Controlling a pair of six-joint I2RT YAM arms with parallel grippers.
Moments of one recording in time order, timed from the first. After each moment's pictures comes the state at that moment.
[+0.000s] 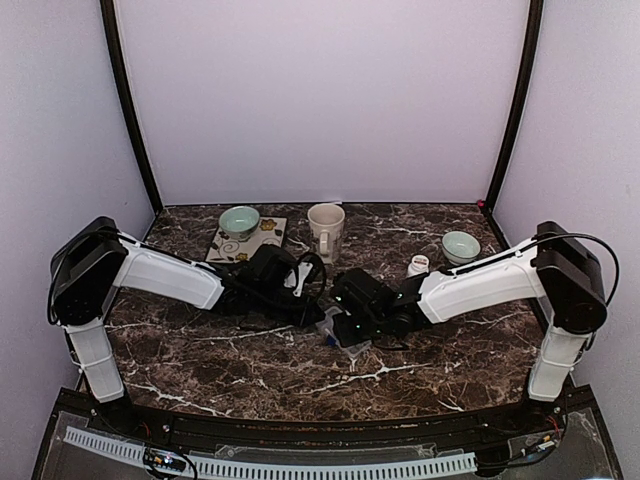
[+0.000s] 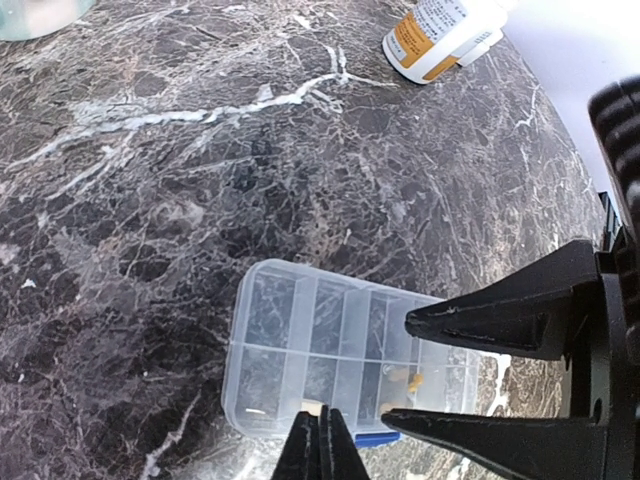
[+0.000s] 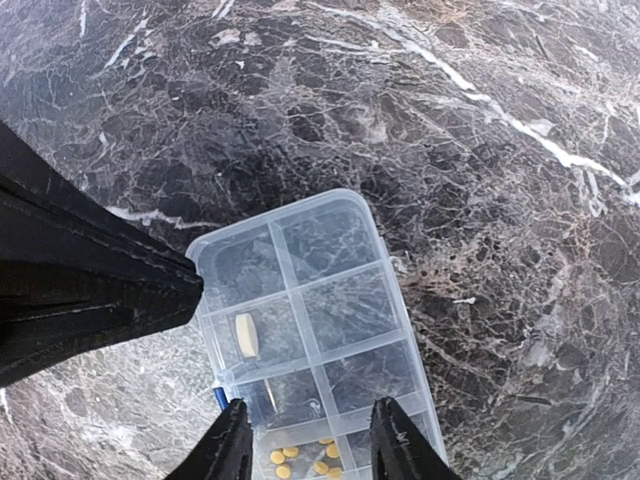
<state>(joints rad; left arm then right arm) -0.87 1.84 1.00 0.07 0.23 -0.46 1.09 1.81 1.05 -0.25 0.24 0.62</state>
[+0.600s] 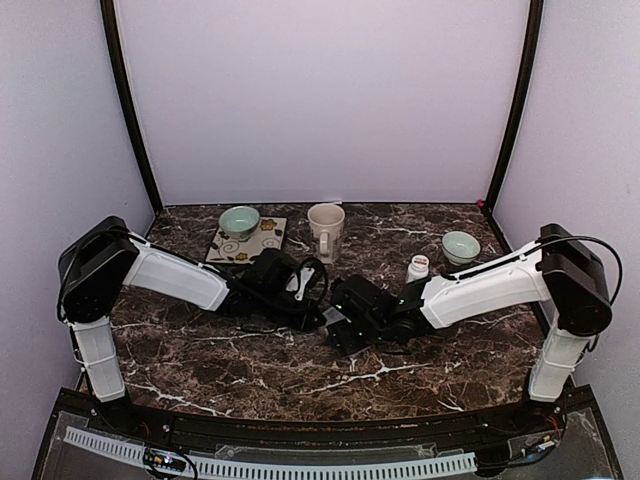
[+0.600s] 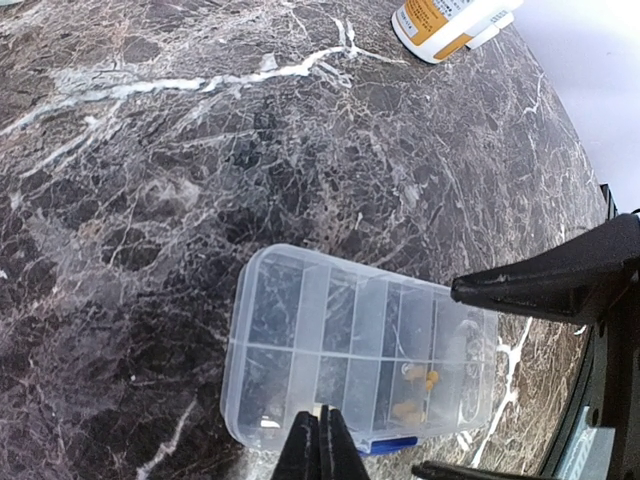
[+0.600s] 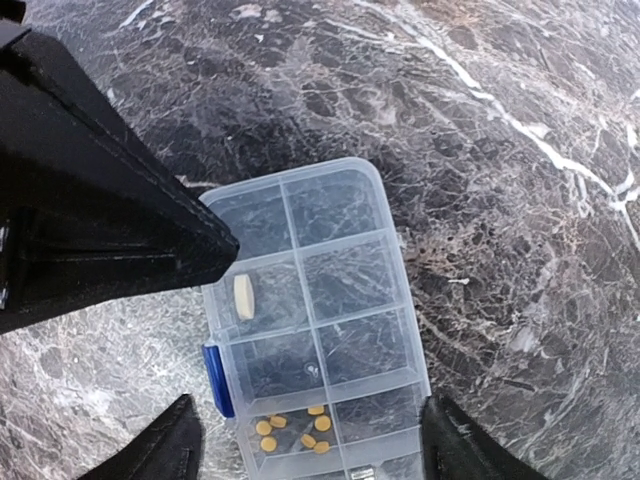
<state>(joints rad) -0.87 1.89 1.01 0.09 0.28 -0.46 1.13 1.79 1.03 -0.27 0.30 0.53</state>
